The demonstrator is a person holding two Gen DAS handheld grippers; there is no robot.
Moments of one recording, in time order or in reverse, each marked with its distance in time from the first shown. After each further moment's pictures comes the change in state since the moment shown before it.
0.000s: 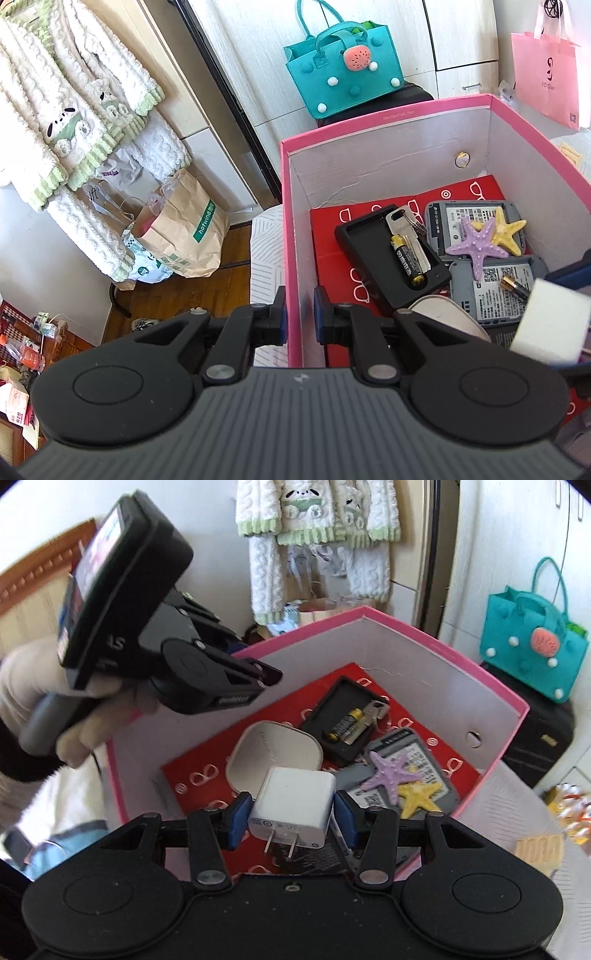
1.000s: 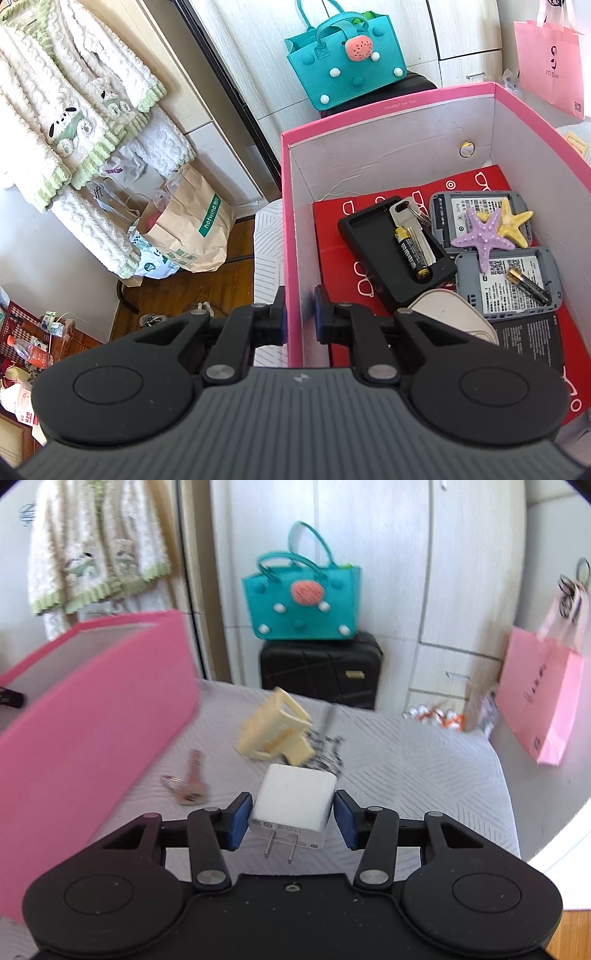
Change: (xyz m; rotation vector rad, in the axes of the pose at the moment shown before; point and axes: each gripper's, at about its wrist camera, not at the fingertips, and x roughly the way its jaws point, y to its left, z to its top) left arm 0.004 -0.003 0.002 0.019 0.029 0.025; right arm -0.042 -0.122 -0.131 0.407 -0.183 -0.445
